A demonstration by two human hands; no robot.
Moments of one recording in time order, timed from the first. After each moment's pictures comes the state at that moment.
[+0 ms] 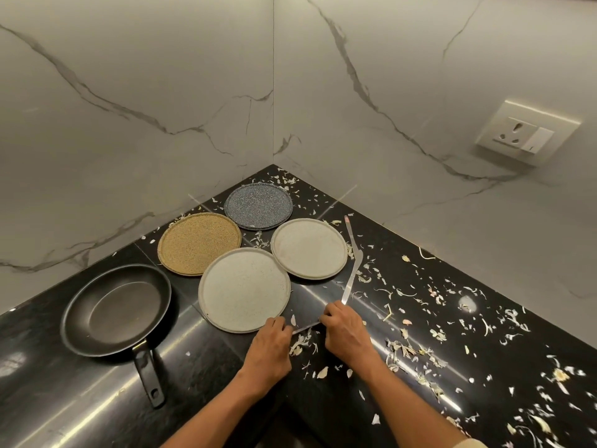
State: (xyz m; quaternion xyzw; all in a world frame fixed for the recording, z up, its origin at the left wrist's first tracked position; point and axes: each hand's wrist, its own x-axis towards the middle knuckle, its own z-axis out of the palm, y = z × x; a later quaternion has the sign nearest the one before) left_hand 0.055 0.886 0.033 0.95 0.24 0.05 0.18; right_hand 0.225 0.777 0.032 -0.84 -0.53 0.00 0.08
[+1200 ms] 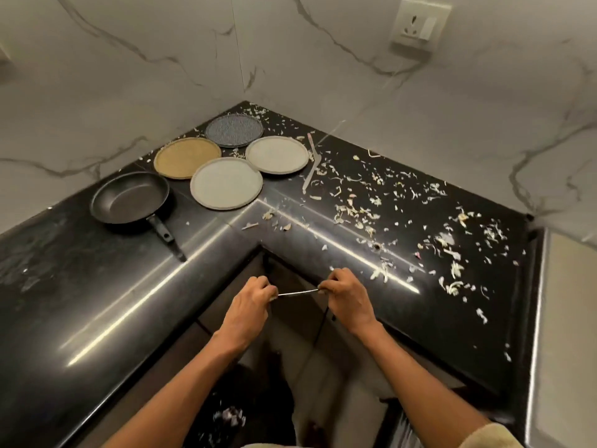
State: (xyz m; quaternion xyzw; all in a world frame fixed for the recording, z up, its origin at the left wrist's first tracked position) left_hand -0.119 0.679 0.051 0.96 0.19 0.12 0.19; right_hand 0.059 0.511 0.043 -0.83 -0.48 -0.01 0.28
